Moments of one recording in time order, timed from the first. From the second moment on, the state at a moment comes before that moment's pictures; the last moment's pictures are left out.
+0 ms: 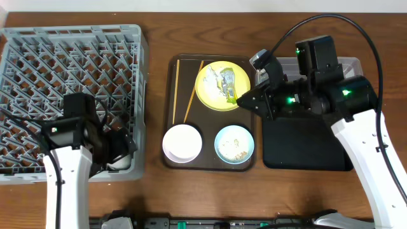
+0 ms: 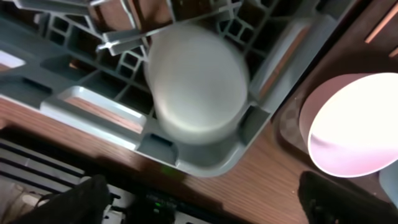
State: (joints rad) left arm 0.20 1.19 1.06 -1.38 0.05 -0.36; right arm 0.32 1.43 1.48 -1.04 -0.72 -0.07
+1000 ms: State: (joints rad) left arm 0.23 0.95 1.49 -1.49 0.50 -0.01; right arm 0.60 1.96 1.48 -0.47 -0.02 0.21
